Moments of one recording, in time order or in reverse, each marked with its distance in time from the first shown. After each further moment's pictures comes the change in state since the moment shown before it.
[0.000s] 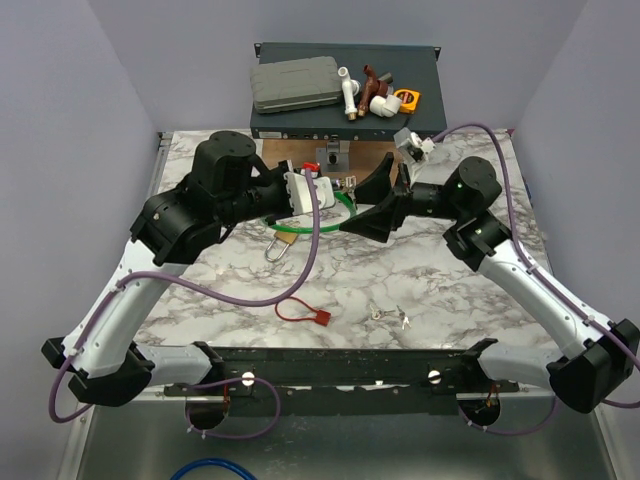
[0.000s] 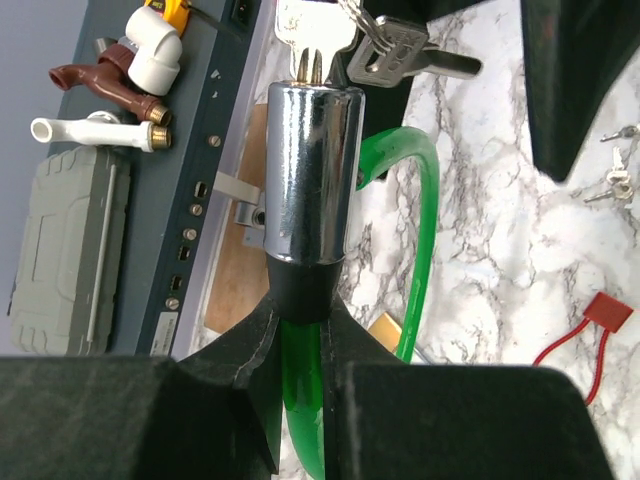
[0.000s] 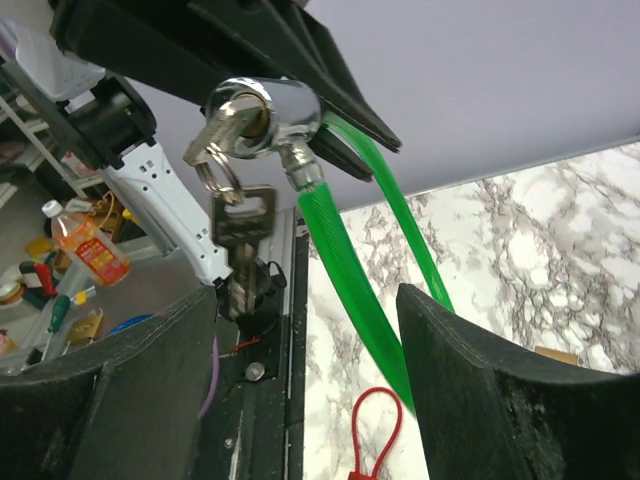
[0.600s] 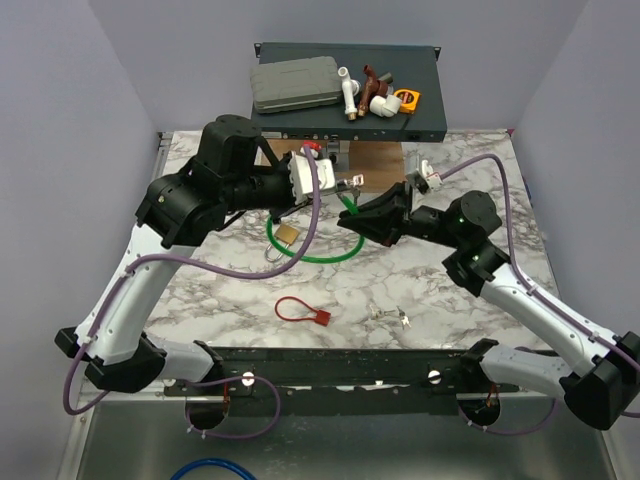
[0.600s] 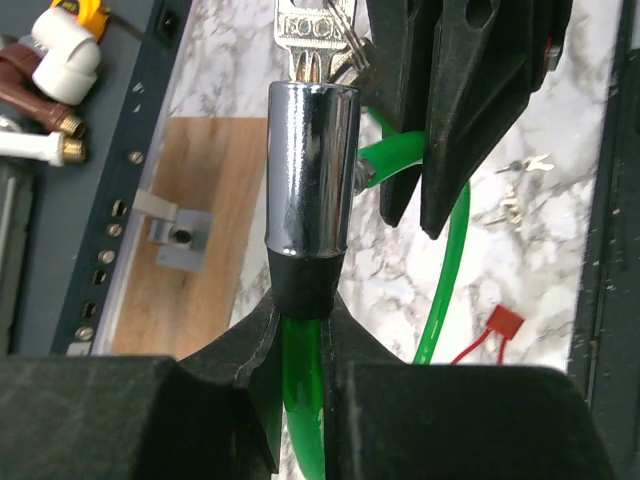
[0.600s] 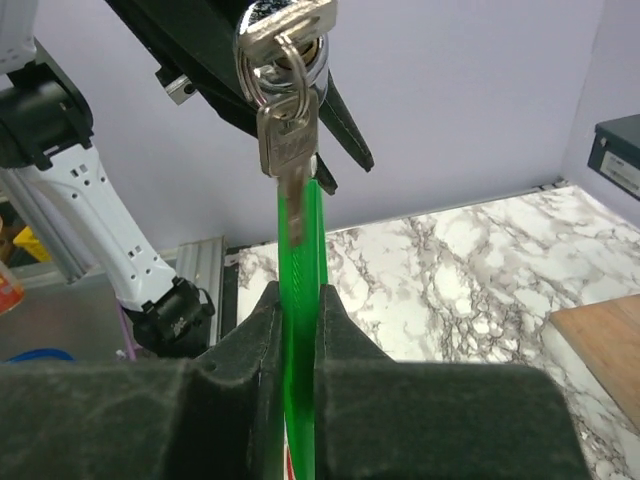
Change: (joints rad) left arm 0.053 0.084 0.123 -0.107 0.143 -0.116; right arm 0.090 -0.095 -0.193 0.154 0.226 -0.156
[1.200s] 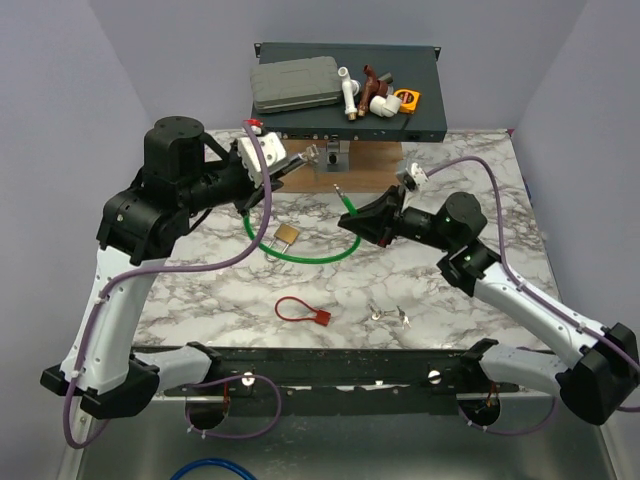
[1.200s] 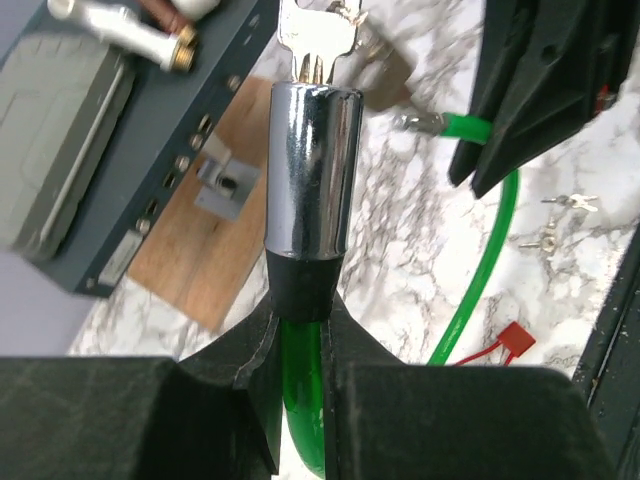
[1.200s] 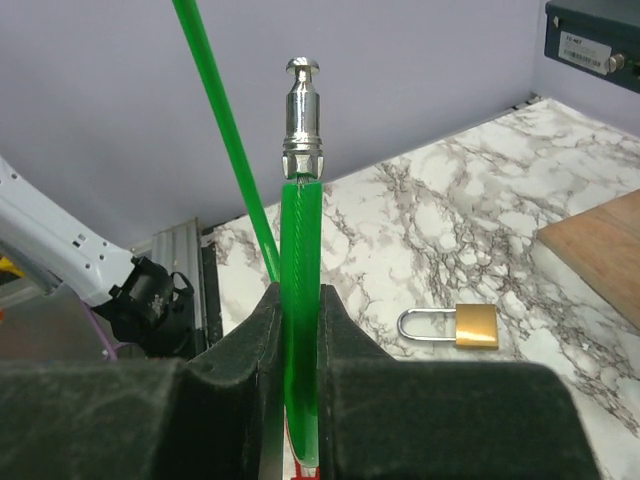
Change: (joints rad) left arm 0.188 -0.090 -0.021 0.043 0.072 -0.144; right arm -0.013 -0.019 -0.102 -0.031 0.101 0.009
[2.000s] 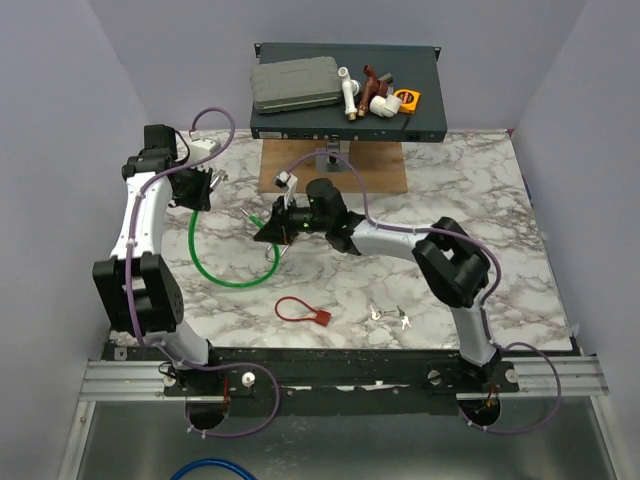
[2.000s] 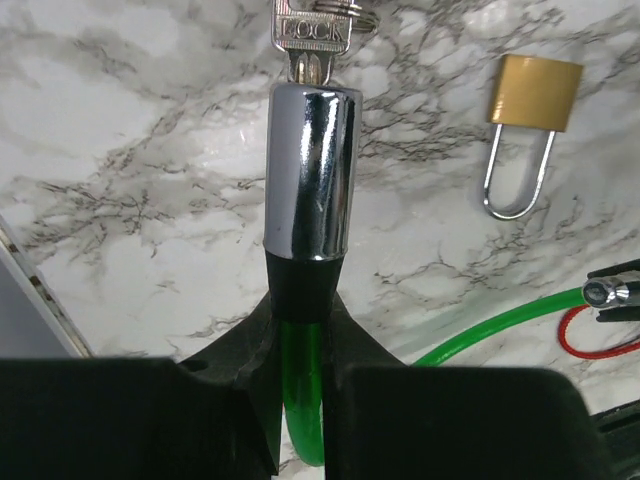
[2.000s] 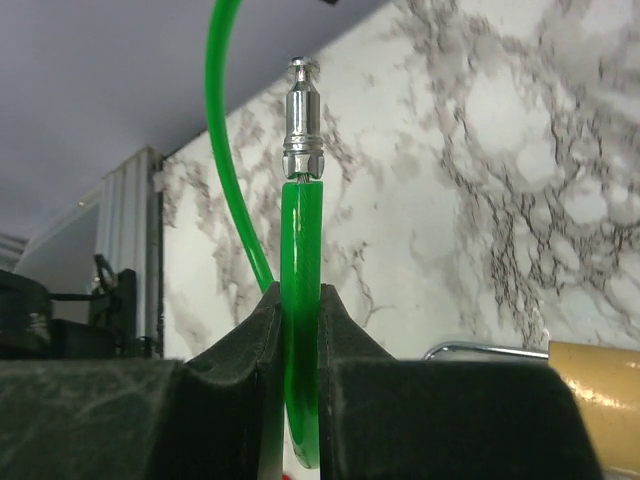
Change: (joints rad) left arm 0.628 0.332 -0.353 0.041 -0.125 -0.062; right arm 0.219 0.962 0.589 0.034 0.039 0.068
